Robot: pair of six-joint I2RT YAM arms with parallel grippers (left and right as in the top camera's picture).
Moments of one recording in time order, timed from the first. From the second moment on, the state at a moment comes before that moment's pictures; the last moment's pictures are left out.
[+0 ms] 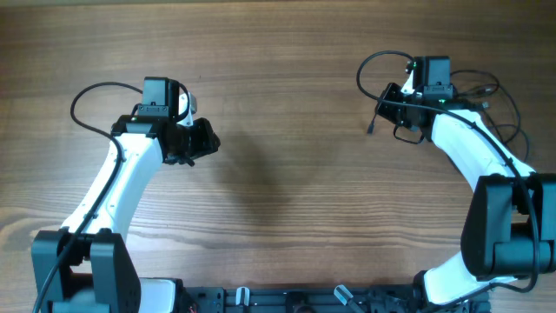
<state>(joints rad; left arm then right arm) -0.06 1.56 1.03 -0.73 0.27 -0.37 0.03 1.76 1.08 -0.33 -0.20 0.52</state>
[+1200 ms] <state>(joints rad) -0.06 1.56 1.03 -0.74 0.27 -0.39 -0.69 1.53 1.23 -0.55 -0.59 0.52</state>
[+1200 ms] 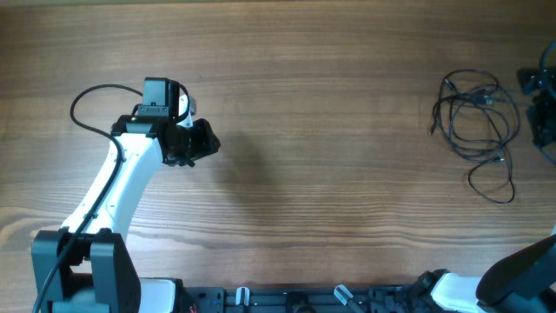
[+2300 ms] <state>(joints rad) -0.30 1.56 1.03 -0.58 0.07 -0.38 0.01 1.53 1.23 -0.79 -0.33 0.08</state>
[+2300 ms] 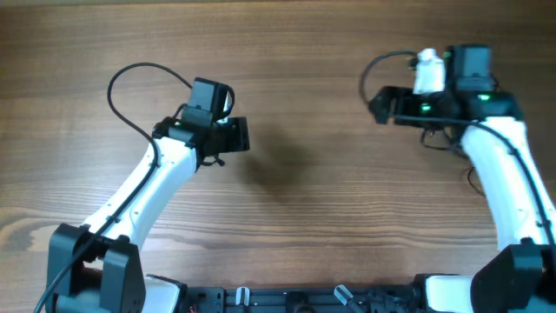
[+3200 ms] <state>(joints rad) -0.28 0.95 0.82 -0.82 -0.02 -0.44 0.15 0.95 0.95 -0.79 -0.05 0.18</state>
